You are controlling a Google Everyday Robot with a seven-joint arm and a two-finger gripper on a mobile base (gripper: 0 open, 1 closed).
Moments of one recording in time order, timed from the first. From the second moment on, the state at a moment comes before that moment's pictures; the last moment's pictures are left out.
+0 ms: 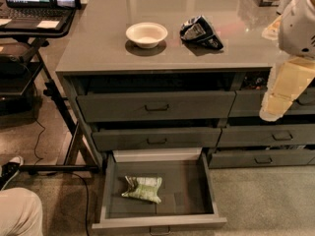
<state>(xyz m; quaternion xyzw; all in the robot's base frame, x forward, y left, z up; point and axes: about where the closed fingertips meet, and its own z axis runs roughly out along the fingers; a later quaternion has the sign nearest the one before) 0.451 -0.206 0.983 -0.61 0.78 -0.05 0.17</state>
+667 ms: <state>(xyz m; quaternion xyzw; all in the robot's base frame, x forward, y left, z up) 0.451 -0.204 0.975 -0.60 0.77 -0.05 0.18</state>
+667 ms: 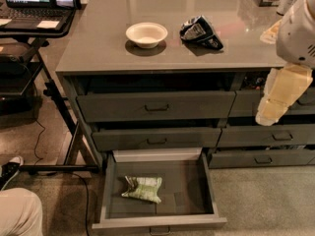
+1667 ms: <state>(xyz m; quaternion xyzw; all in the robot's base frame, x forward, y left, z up) 0.436 -0.177 0.793 -0.57 0.79 0.05 0.24</state>
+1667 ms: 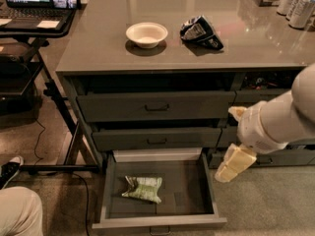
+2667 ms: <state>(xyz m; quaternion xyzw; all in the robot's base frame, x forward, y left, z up) 0.462 -0.163 0.746 -0.57 0.78 0.05 0.27</state>
